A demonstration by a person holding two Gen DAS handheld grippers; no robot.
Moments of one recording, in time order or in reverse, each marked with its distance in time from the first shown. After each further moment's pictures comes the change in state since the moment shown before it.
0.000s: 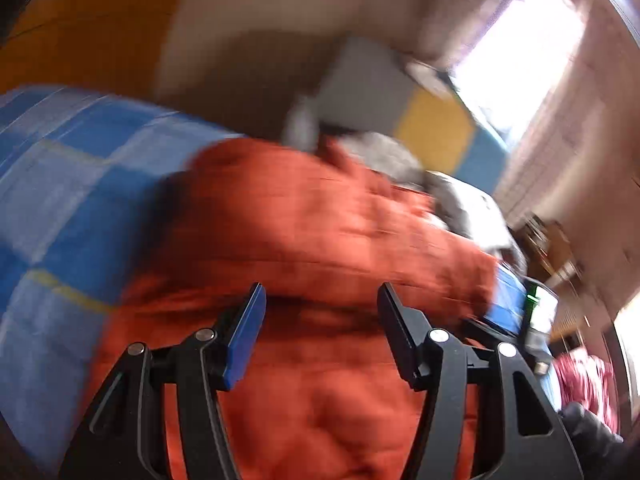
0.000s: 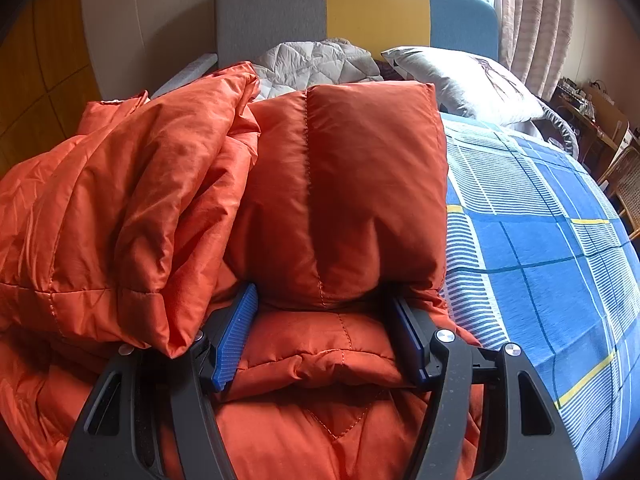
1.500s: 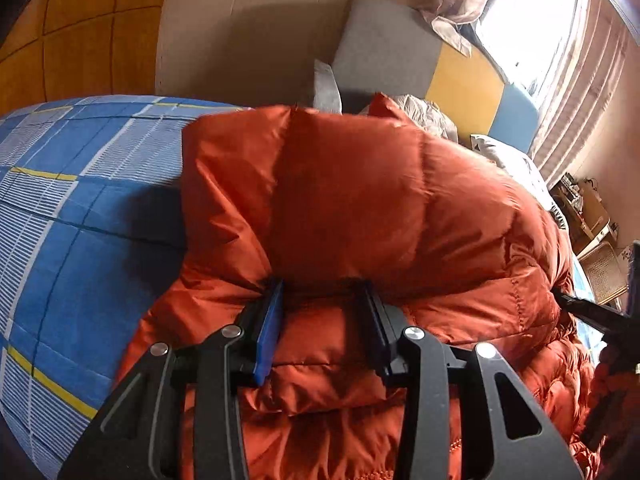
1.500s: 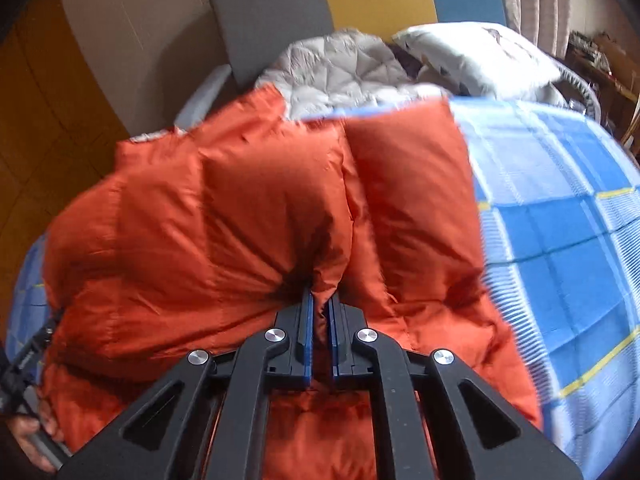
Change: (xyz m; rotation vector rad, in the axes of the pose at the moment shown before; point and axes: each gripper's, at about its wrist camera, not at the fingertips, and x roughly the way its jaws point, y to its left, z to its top) left arm 0.102 0.004 0.015 0.157 0.112 0.065; right arm -0.021 -0.008 0.016 0.131 0.073 0.170
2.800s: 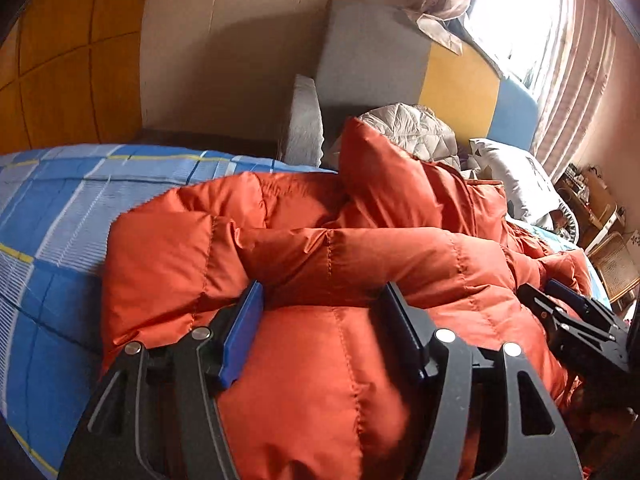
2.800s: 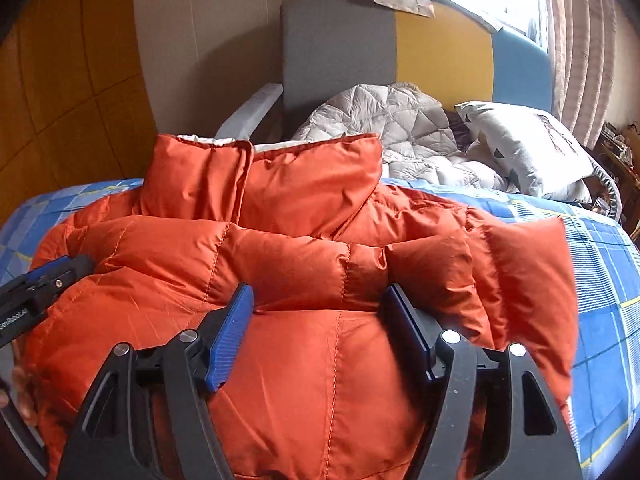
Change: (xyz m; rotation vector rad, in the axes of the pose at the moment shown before) left arm 0.043 -0.037 0.052 0.072 -0.049 0.026; right arm 0.026 0.084 0.020 -0.239 -0.181 -0.025
